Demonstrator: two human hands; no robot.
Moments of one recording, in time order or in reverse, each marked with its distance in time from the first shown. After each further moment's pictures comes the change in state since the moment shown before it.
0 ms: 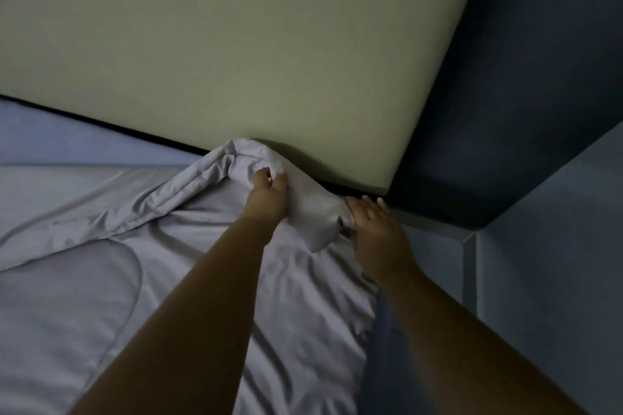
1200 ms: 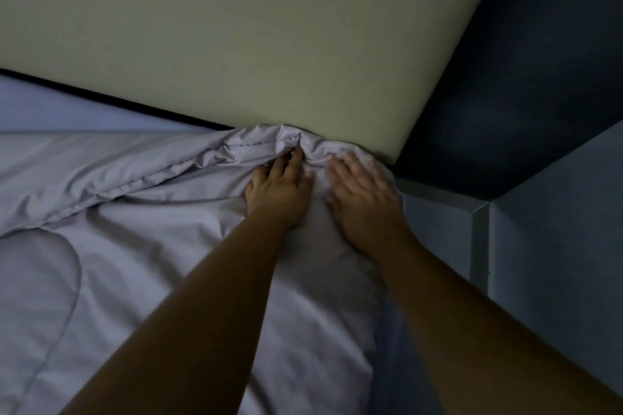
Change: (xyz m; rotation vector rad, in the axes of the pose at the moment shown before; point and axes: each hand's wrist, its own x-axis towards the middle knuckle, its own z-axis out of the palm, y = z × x) left_hand 0.069 -0.076 0.056 0.993 -0.062 0.238; right_hand 0.034 0.032 0.077 -0.282 0.106 -0.241
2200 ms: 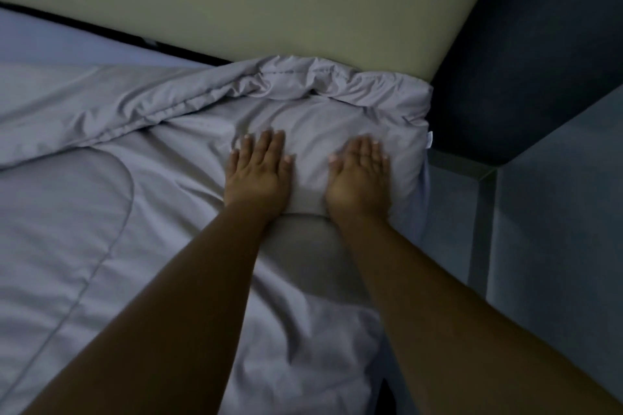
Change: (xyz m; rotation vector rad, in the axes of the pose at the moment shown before) left_hand -0.111 -0.071 0.004 0.009 0.164 -0.005; right_hand -0.038 -0.104 -0.031 0.278 -0.339 0.654
